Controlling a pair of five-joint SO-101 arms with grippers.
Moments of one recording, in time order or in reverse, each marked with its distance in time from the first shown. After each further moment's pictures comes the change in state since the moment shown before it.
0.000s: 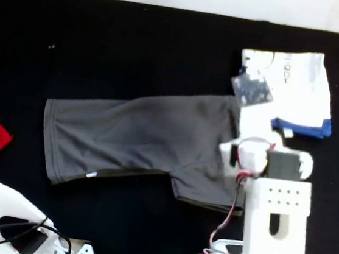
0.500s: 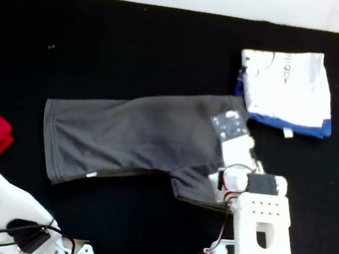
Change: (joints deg) left arm 9.9 -18.4 4.5 14.9 3.1; right arm 0.0 -4.7 26.2 -14.9 6.9
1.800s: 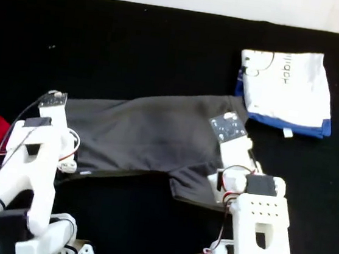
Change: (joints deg) left arm 33.8 -37.7 90.9 -44.2 11.4; right arm -1.2 -0.4 0.5 -1.9 0.4
